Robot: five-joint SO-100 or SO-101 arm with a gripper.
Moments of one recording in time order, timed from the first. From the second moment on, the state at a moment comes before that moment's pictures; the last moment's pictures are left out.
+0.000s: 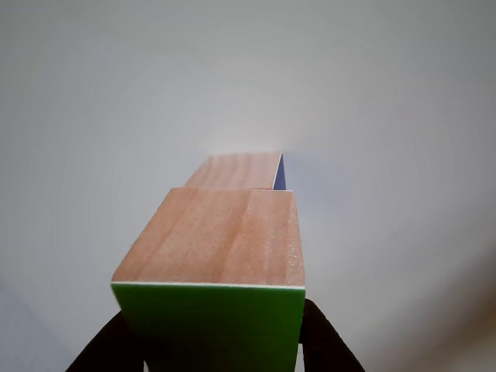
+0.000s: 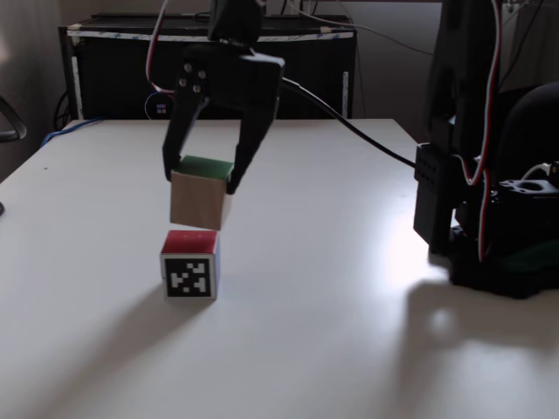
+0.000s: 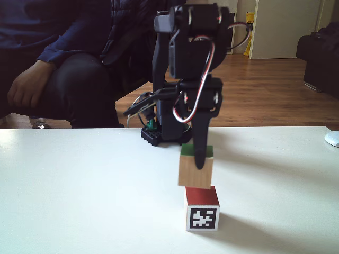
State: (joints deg) arm 4.3 89.0 81.5 88.3 16.3
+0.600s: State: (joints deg) arm 3.3 85.1 80.1 86.9 17.9
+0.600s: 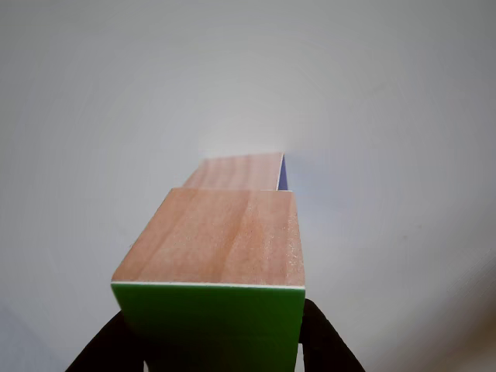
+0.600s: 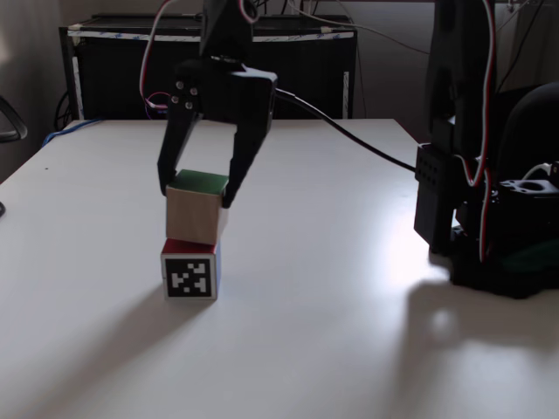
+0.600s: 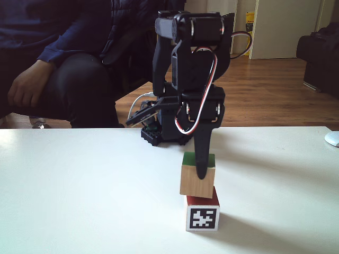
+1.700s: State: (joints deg) arm 0.0 81.1 74.7 91.3 20.7
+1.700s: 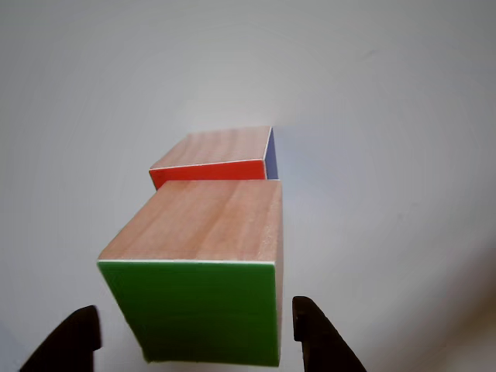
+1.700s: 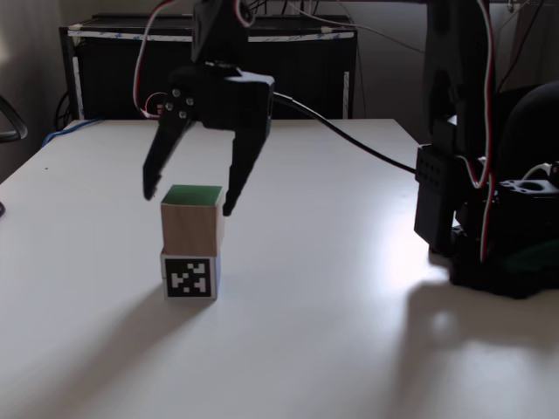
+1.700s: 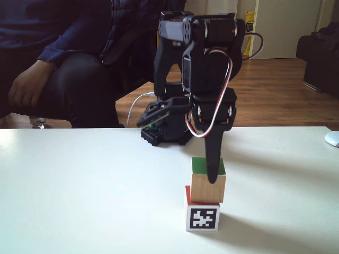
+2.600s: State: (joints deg) arm 11.2 167.8 115.9 86.6 -0.4
